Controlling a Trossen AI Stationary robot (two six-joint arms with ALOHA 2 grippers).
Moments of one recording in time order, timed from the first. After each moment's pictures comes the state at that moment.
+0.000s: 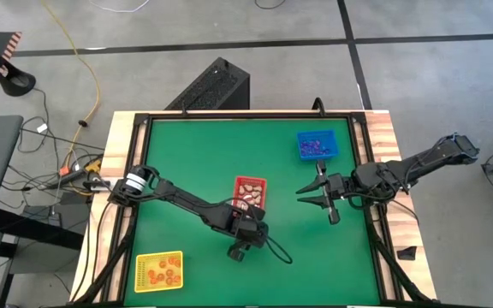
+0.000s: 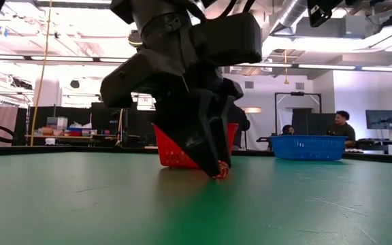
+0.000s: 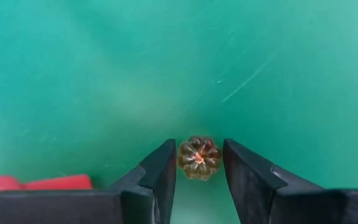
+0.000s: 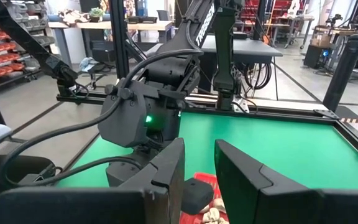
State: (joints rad) left arm -0.30 2.11 1.48 -0.40 -0.07 0.20; right arm 0.33 0.74 0.52 0.18 0.18 -0.01
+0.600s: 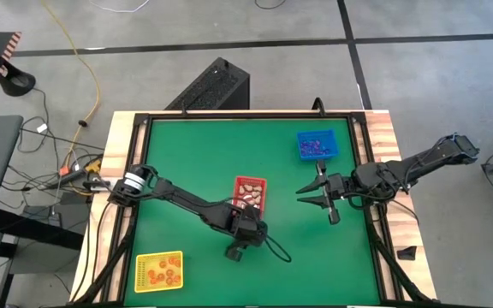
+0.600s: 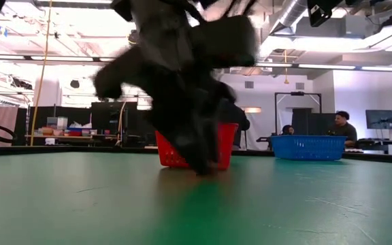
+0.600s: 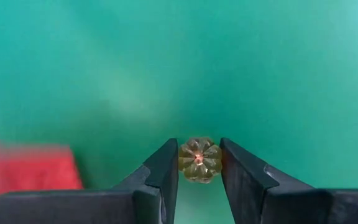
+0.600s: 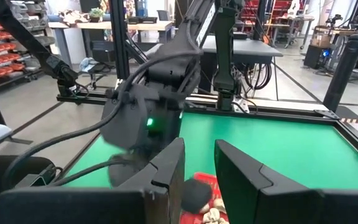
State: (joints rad) left arm -0.30 2.10 1.49 -0.46 -0.02 0.17; right arm 0.33 0.74 0.52 0.18 0.18 -0.01
